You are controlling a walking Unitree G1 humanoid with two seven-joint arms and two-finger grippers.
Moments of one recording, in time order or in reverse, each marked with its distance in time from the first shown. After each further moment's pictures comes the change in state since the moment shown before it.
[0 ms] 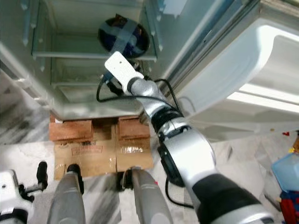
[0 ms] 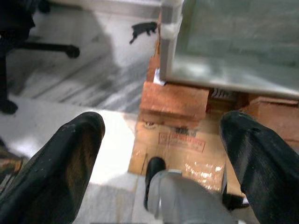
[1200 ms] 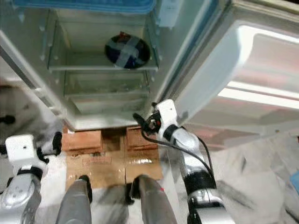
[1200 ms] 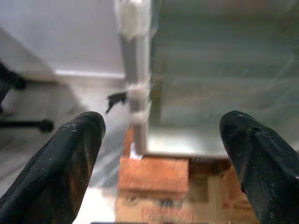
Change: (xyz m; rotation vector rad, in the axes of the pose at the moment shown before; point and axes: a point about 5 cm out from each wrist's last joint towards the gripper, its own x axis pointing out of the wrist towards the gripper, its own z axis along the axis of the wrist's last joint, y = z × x) left arm 0.098 -0.035 0.023 -0.005 -0.157 -0.207; right arm -0.120 0.006 -0.125 0.341 -0.093 -0.129
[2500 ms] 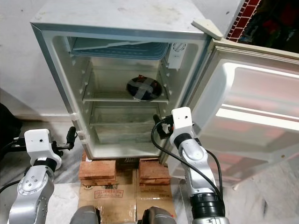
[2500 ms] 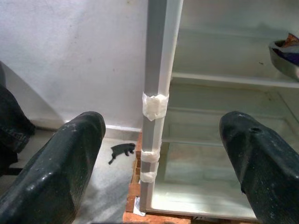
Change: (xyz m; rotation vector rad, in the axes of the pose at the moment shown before) left arm 0.016 -0.016 -0.012 -0.015 0.002 -0.066; right arm -0.018 -0.009 0.002 0.028 0.087 -0.276
